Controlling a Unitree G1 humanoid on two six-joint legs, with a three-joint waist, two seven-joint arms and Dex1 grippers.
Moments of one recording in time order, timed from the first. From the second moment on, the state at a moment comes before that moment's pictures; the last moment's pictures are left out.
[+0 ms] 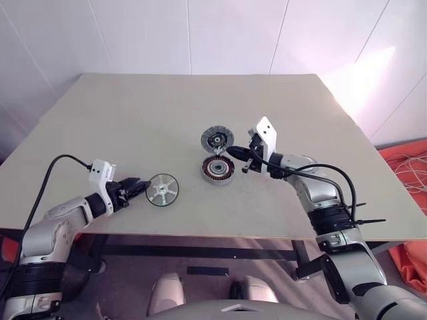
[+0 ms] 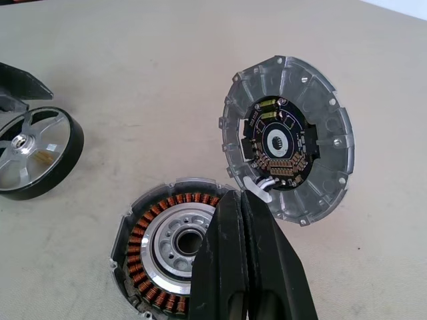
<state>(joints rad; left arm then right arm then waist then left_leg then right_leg) -0.08 0.57 0.23 -0.01 -0.57 0.68 -0.74 -0.55 -0.34 0.11 0.27 0.18 0.30 0.85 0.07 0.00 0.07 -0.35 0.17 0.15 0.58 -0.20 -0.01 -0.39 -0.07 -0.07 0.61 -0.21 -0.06</state>
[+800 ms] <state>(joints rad) -0.10 0.57 0.22 -0.03 -0.59 0.86 -0.67 -0.54 -0.35 0.11 0.26 0.19 0.30 0.83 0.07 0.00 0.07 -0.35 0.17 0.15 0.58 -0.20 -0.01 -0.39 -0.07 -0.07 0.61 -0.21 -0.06</state>
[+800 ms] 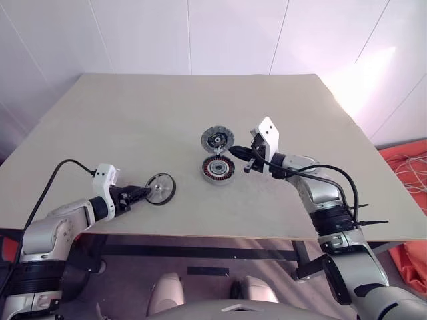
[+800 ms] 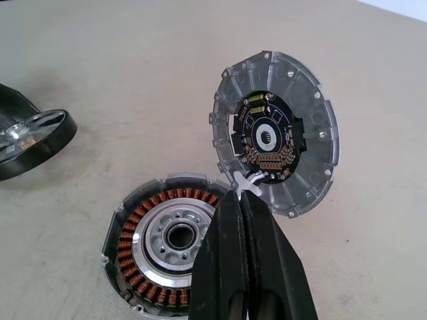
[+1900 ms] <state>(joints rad) -0.17 0.42 0.28 -0.07 -0.74 0.95 -0.59 -0.54 -0.35 0.10 0.26 0.19 0.30 0.80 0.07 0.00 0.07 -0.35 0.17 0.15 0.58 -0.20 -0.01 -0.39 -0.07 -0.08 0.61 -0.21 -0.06</state>
